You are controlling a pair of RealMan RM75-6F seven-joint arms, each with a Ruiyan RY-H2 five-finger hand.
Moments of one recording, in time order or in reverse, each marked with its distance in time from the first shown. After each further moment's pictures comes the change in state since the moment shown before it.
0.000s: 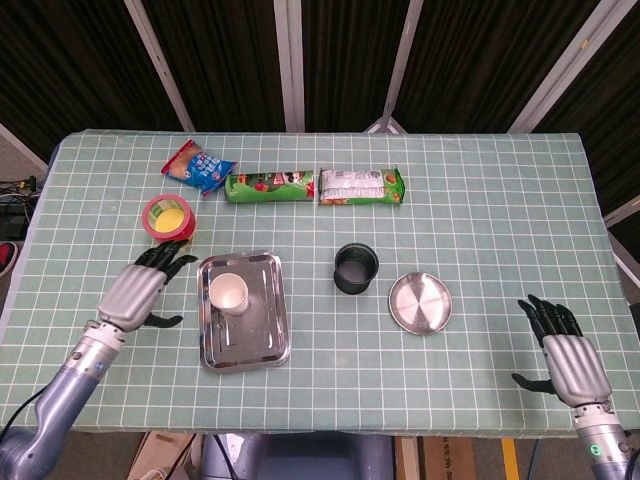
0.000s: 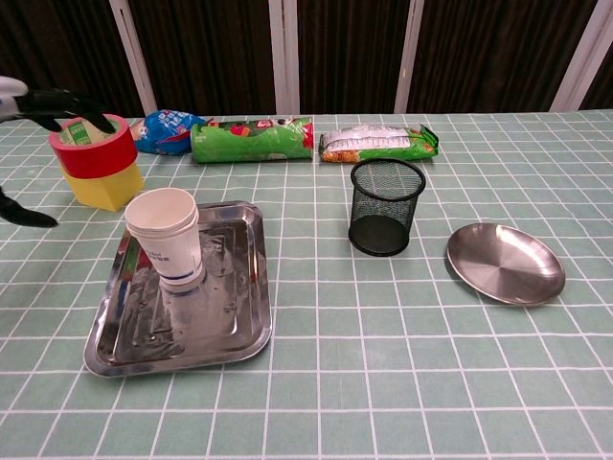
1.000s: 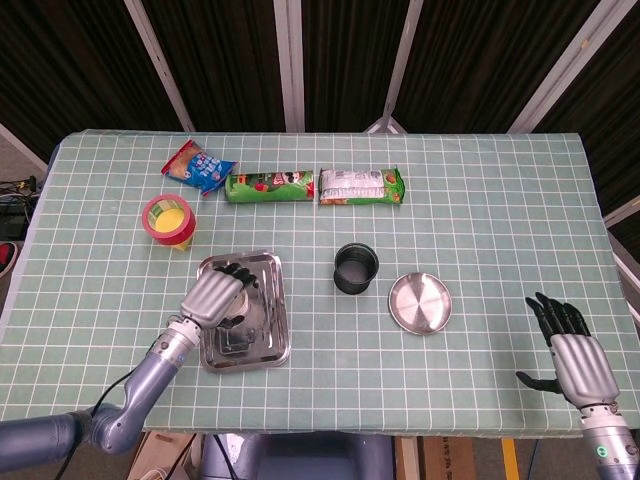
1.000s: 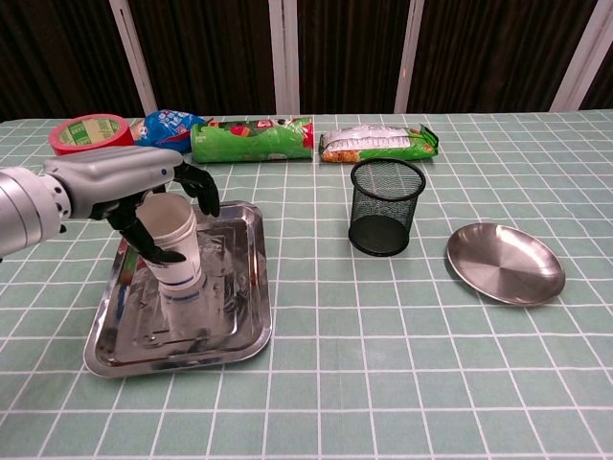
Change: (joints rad) left arm -0.201 -0.313 0.044 0.178 -0.152 -0.005 0.218; right arm -0.060 0.016 0.071 -0.011 -0.037 -0.025 0.021
